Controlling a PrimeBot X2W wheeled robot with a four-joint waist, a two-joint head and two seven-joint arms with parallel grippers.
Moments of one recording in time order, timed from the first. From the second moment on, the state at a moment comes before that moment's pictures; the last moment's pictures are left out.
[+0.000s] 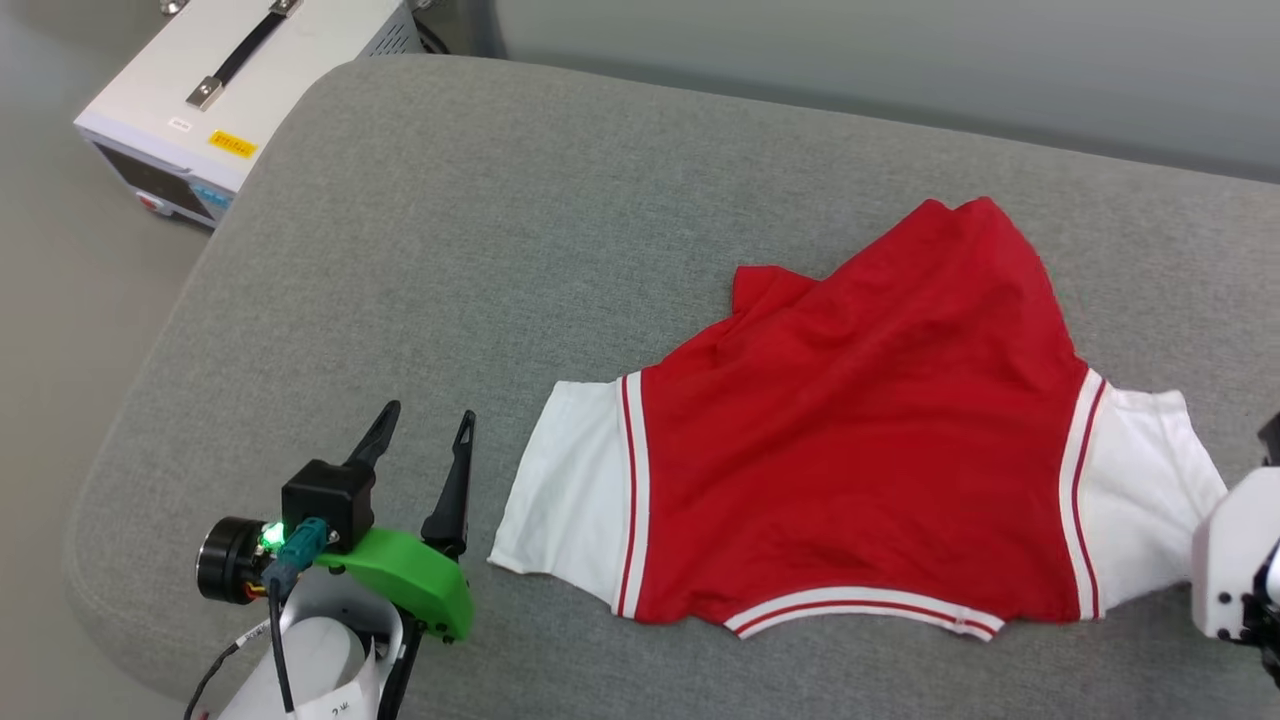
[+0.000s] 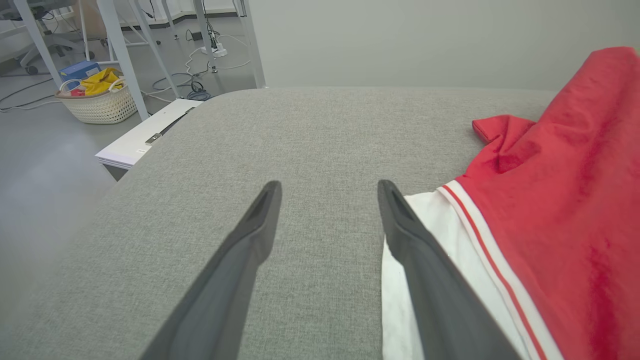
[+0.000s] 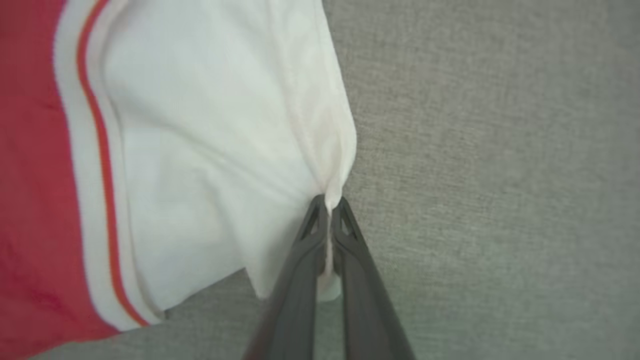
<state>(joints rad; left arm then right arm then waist) -0.23 0.35 -0.42 0.25 -0.43 0.09 -0.23 -0.20 -0.28 -0.20 0.24 0.13 0.13 0.77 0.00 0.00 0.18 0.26</state>
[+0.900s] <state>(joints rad) -0.18 0.35 -0.44 0.27 -0.50 0.06 -0.20 -0.01 -0.32 -0.31 0.09 0.15 0.13 0.44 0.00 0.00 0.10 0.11</state>
